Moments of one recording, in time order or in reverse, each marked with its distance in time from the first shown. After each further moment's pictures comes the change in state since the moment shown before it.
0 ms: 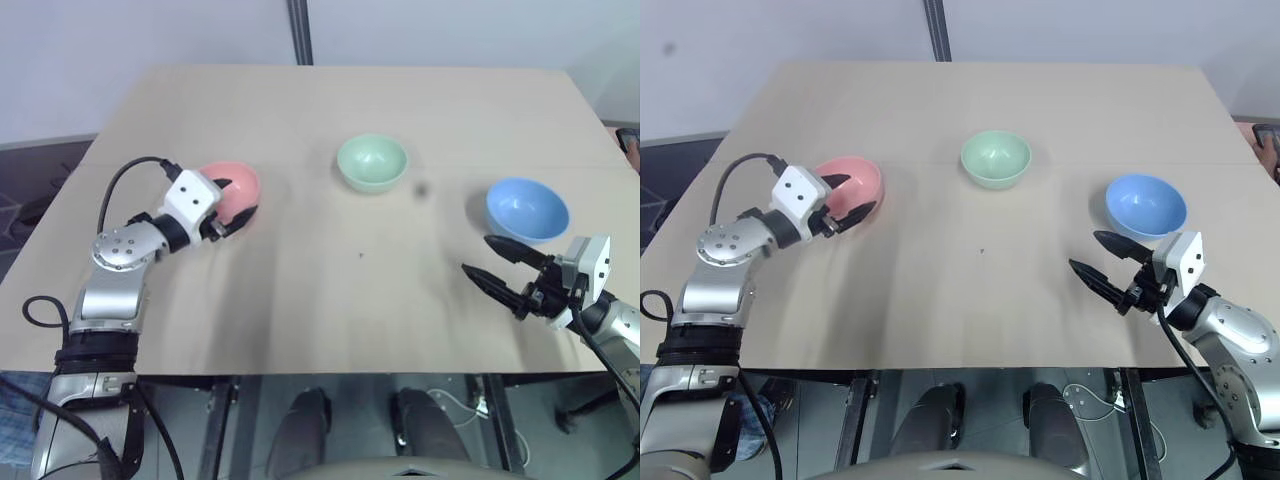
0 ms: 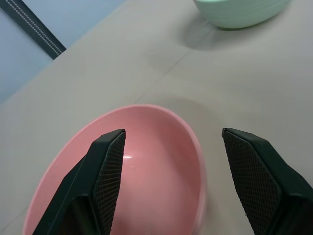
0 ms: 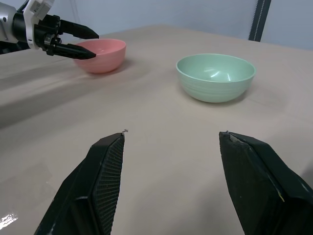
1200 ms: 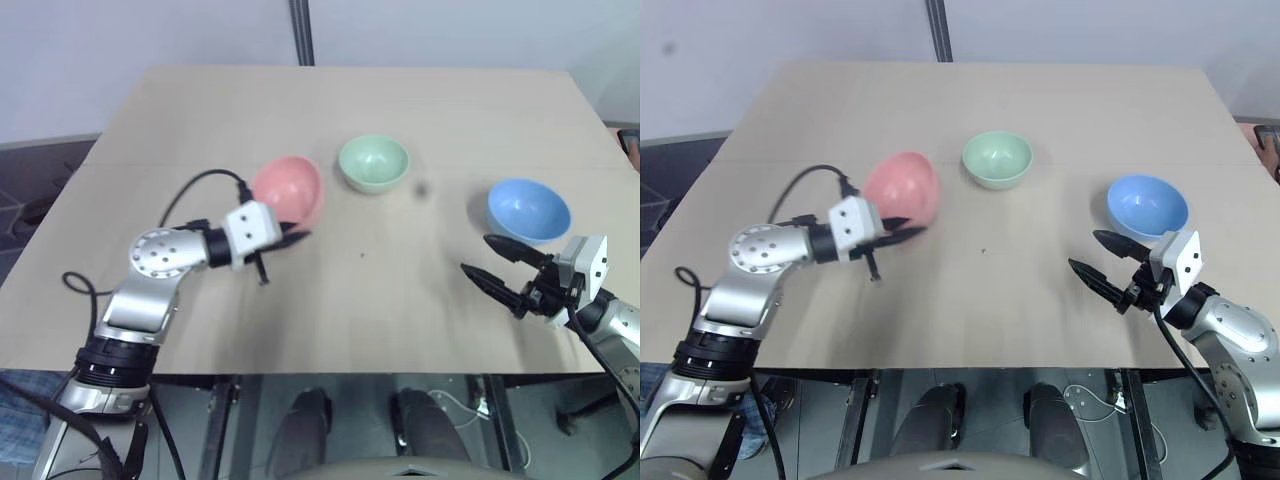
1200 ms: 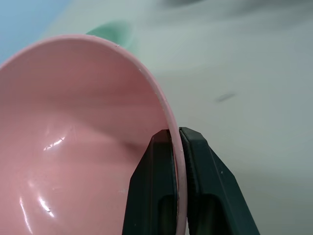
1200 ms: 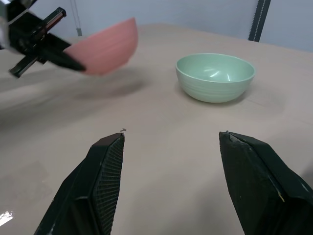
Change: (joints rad) left arm 0.032 -0.008 -0.224 -0.320 -0.048 -0.025 -0.311; right arm -0.012 0.005 0.007 0.005 -0.024 0.000 0.003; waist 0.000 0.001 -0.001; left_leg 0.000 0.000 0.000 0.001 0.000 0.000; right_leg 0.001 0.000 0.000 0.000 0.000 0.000
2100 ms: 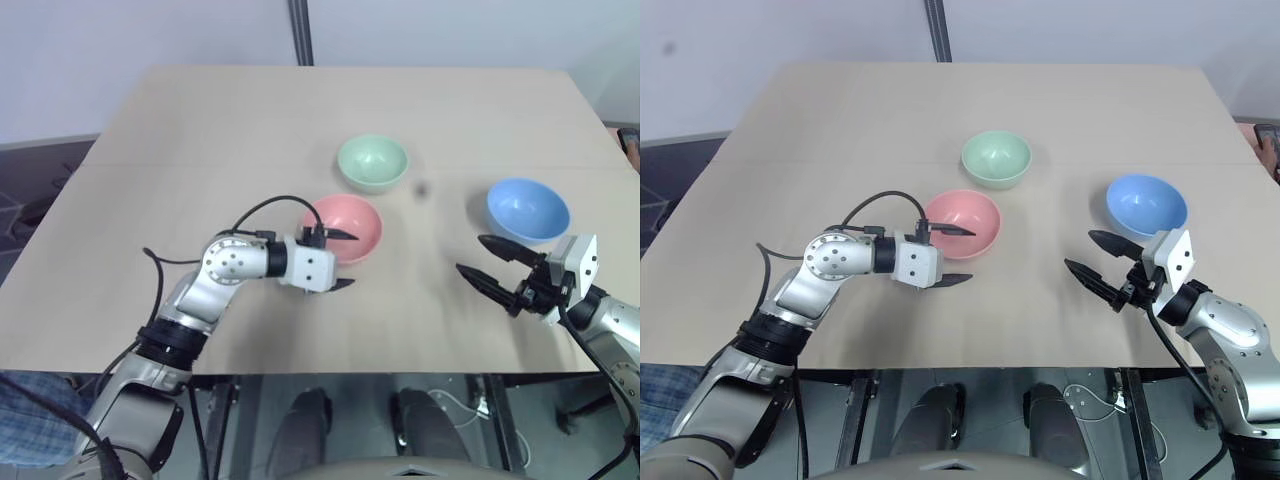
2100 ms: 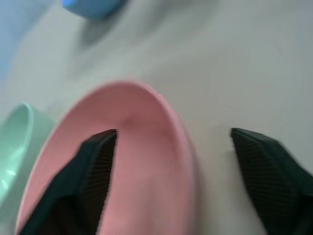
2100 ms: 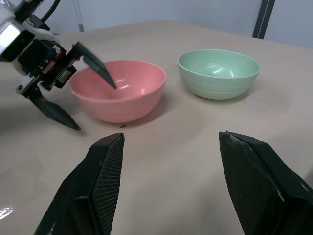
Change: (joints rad) left arm -0.122 -0.127 -0.163 0.193 0.234 -0.360 0.054; right arm -0.027 0.010 0.025 0.032 -0.032 -0.011 0.016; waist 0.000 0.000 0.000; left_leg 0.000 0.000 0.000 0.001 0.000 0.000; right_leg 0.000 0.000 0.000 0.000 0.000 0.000
